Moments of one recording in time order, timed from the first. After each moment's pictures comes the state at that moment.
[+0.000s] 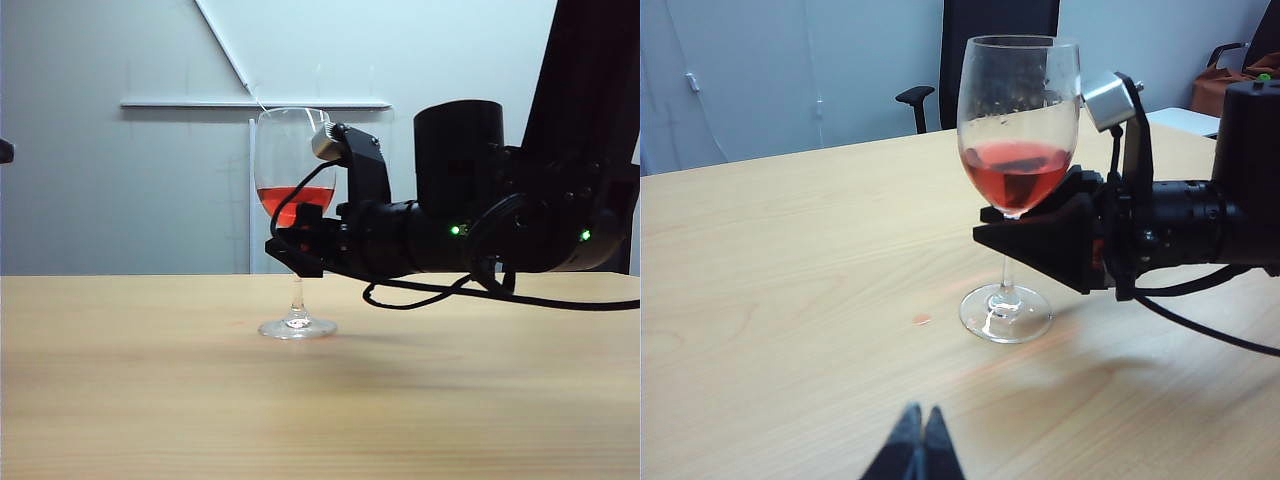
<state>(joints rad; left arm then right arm) -0.49 0.00 0.01 -0.02 0.06 0.03 0.56 2.09 0.84 1.21 -0.26 0.03</state>
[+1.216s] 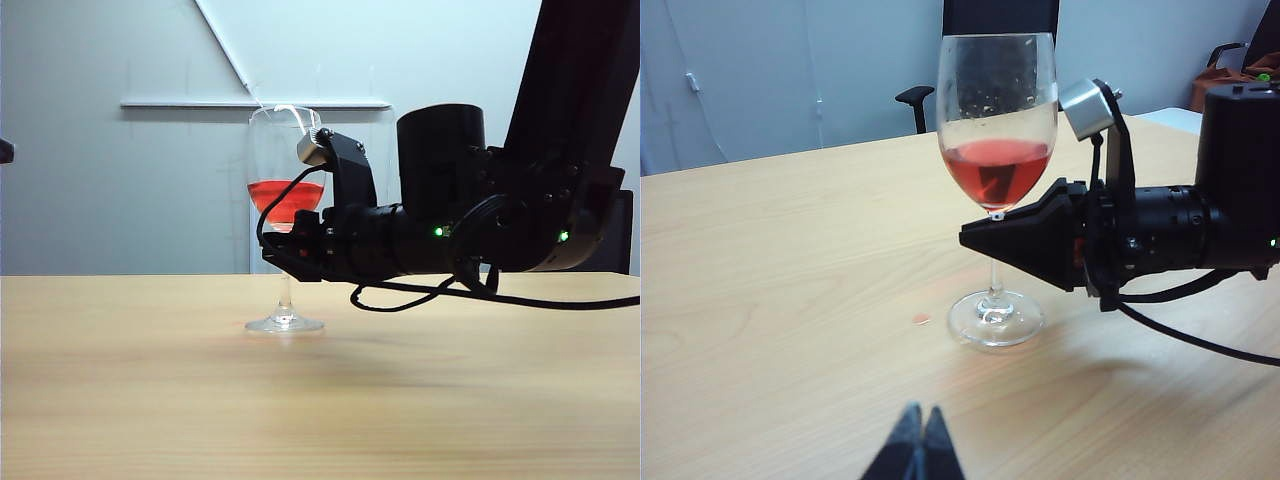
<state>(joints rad) -0.49 0.00 0.01 -0.02 0.07 0.03 0.58 2.11 0.88 1.17 -0.26 0.03</state>
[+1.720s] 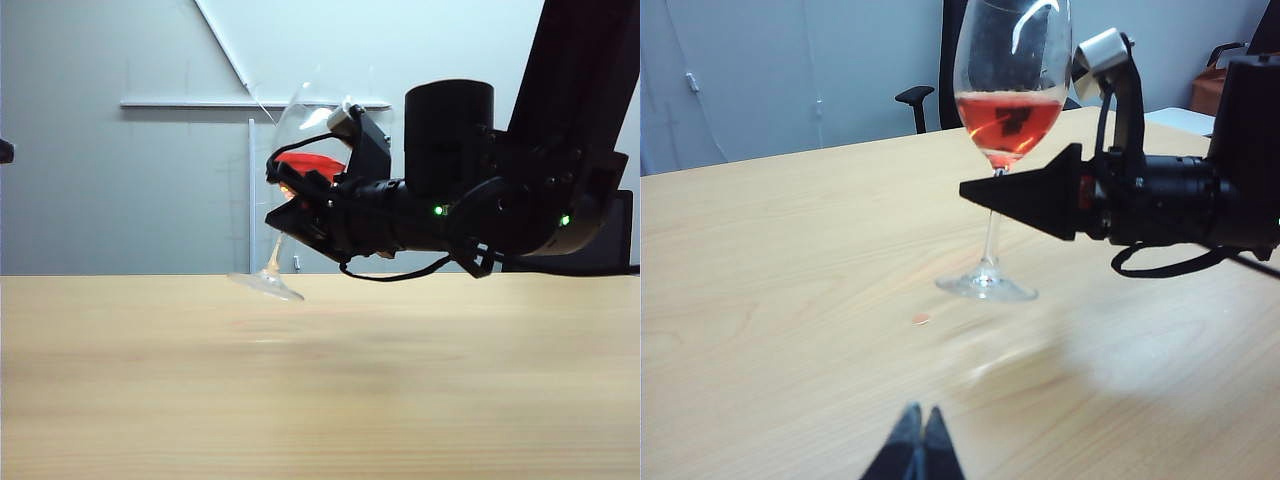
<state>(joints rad) -0.49 0.00 0.01 -0.02 0.07 0.03 0.58 2.07 0.88 1.24 -0.23 0.40</state>
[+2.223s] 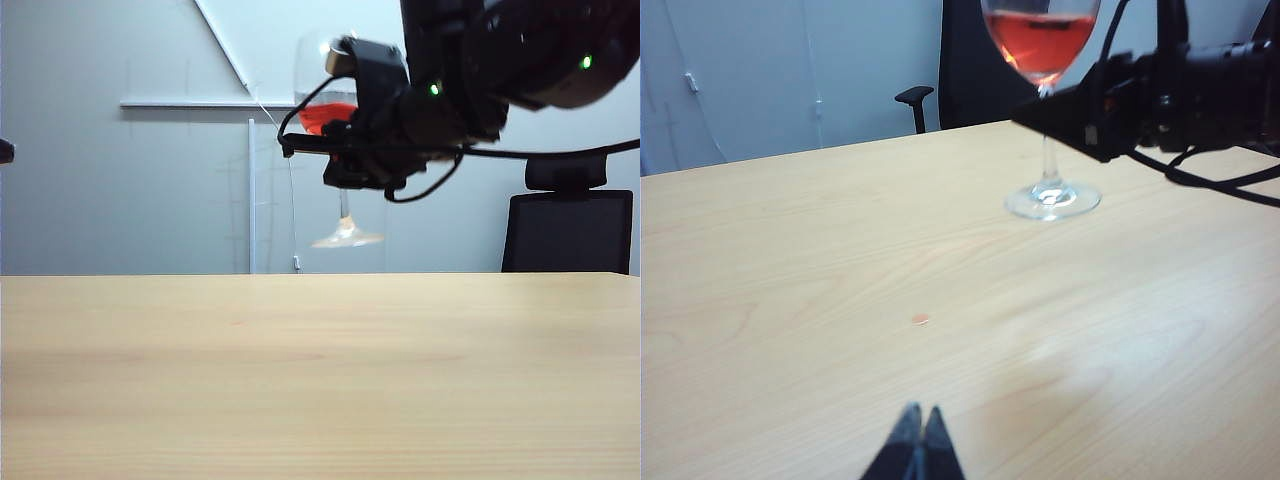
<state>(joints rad) -0.49 0.00 0.01 -0.02 0.06 0.03 0.62 1.74 0.88 0.74 0.20 -0.04</state>
